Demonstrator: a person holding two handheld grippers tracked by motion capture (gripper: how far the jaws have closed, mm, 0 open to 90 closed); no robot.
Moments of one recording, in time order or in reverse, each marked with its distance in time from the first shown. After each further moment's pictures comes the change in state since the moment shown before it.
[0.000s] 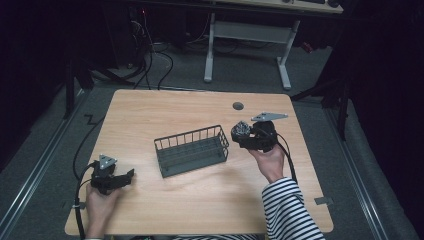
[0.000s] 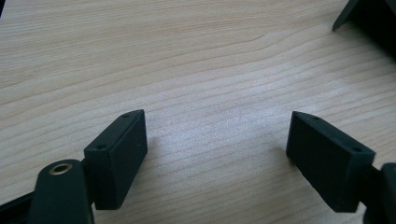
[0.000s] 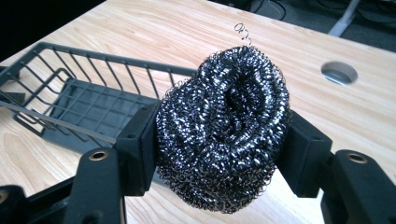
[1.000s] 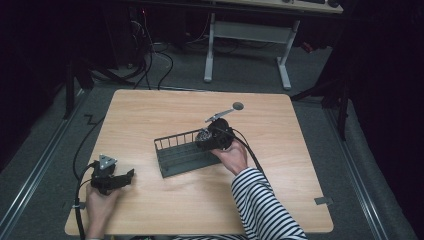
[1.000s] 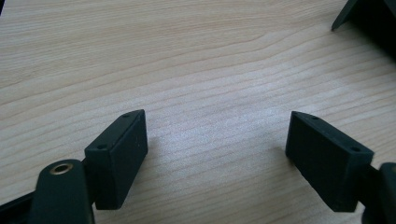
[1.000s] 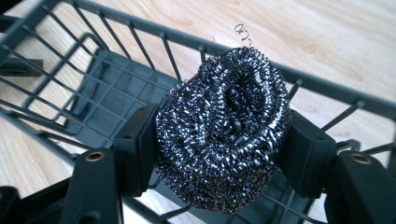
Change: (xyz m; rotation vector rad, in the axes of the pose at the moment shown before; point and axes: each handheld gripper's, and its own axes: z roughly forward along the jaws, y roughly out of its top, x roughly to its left) left arm 0.000 0.000 0.000 0.000 -0.002 0.001; right arm 0.057 0.024 0.102 0.235 0.134 -0.080
